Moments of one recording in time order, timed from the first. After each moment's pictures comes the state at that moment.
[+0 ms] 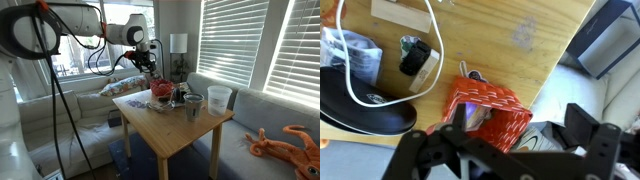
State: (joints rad) arm 0.12 0.16 0.16 -1.62 0.05 2.08 0.11
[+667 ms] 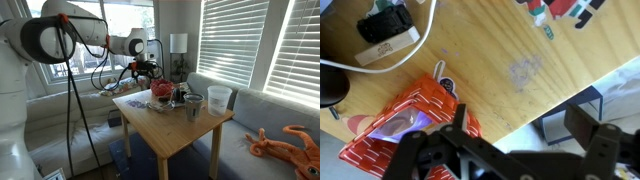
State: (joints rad) arm 0.14 0.27 0.19 -1.62 0.01 2.08 -0.37
